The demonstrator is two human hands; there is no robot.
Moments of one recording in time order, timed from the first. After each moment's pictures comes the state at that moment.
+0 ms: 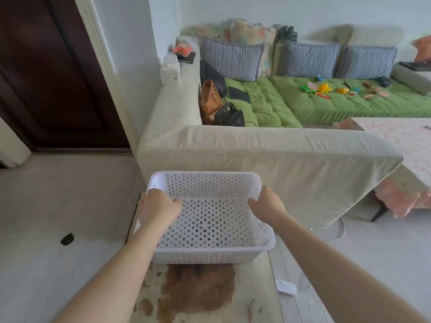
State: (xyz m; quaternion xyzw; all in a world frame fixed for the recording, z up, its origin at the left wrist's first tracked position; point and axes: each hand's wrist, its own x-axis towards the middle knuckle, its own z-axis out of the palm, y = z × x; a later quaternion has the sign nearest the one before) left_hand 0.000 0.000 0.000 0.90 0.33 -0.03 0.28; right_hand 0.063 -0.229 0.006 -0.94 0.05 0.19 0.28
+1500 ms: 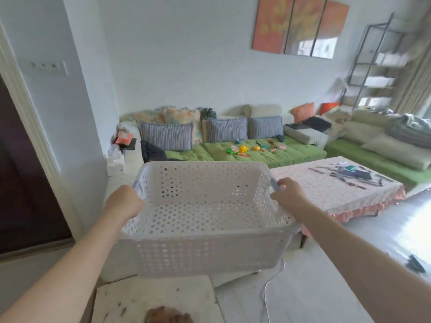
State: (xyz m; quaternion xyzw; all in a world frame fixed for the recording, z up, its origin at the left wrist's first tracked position) left_hand 0.005 -0.047 0.319 0.95 0.18 0.03 0.25; right_hand -0.011 -0.379 0.330 -0.92 0.18 -0.07 0.35
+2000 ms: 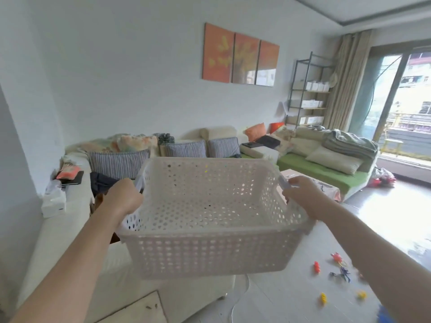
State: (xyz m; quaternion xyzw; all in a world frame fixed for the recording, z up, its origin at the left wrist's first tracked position) left_hand -0.008 -0.189 0.413 0.95 0.02 0.06 0.29; right_hand -0.093 -0.538 0.412 -0.85 0.24 -0.15 0.45
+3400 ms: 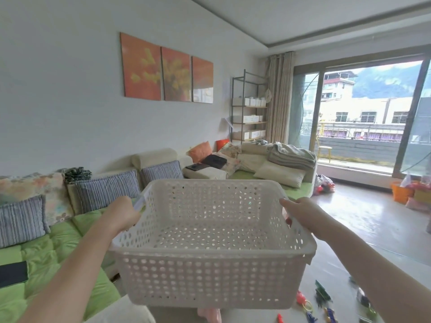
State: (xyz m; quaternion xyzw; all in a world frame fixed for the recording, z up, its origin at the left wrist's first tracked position) left_hand 0.289 -0.643 0.424 0.95 -0.11 0.00 0.28; right_hand 0.098 -0.955 0.419 -0.78 0.36 -0.18 0.48
